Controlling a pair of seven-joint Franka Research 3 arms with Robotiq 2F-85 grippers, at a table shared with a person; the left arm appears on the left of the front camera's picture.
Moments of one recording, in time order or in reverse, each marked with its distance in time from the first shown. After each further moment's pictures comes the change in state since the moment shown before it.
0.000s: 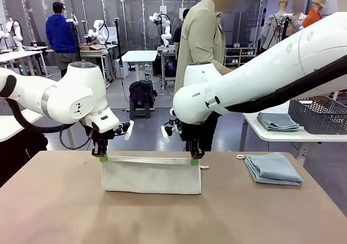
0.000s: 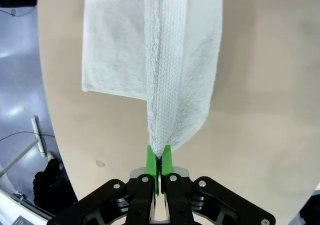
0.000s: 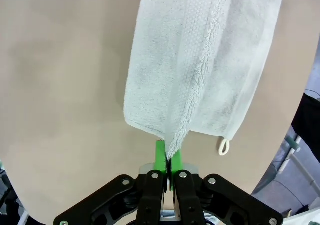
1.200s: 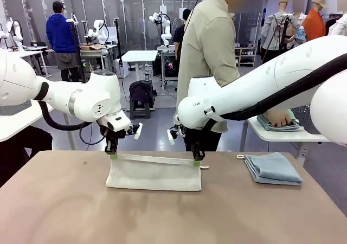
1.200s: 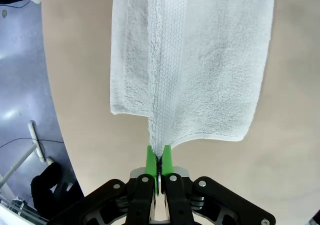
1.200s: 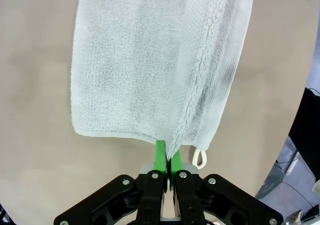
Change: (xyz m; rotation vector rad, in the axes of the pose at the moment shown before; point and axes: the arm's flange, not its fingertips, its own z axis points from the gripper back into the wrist) left arm 0.020 0.072 -0.057 -0.051 0.031 -0.026; right arm -0.029 -0.062 -0.058 0.023 -0.020 -0.057
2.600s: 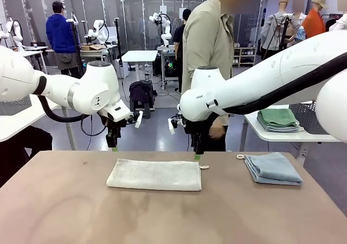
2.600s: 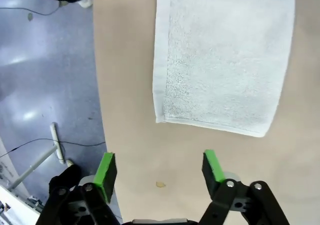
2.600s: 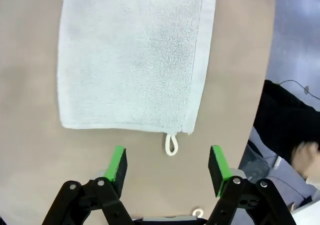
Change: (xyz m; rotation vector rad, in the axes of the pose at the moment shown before) left arm -0.002 0.018 0.037 0.121 -0.054 -0.003; right arm -0.002 -0.005 0.041 -0.107 -0.034 -0.024
